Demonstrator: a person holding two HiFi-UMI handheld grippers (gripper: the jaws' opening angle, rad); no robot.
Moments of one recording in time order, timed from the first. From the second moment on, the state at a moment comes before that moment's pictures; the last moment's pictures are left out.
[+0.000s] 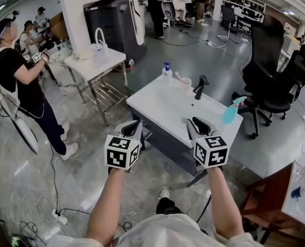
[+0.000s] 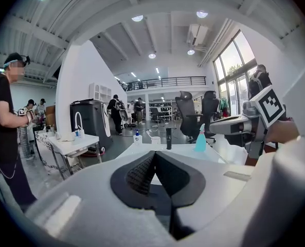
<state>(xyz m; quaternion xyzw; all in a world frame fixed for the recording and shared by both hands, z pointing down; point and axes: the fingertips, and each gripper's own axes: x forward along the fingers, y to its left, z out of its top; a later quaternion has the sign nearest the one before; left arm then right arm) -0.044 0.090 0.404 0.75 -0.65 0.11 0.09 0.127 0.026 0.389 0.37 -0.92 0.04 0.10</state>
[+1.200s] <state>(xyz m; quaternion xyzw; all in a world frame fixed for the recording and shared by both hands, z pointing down) -0.077 -0.138 0.411 0.75 -0.64 0.13 0.10 0.087 -0.194 0.412 0.36 -0.92 0.06 0.12</state>
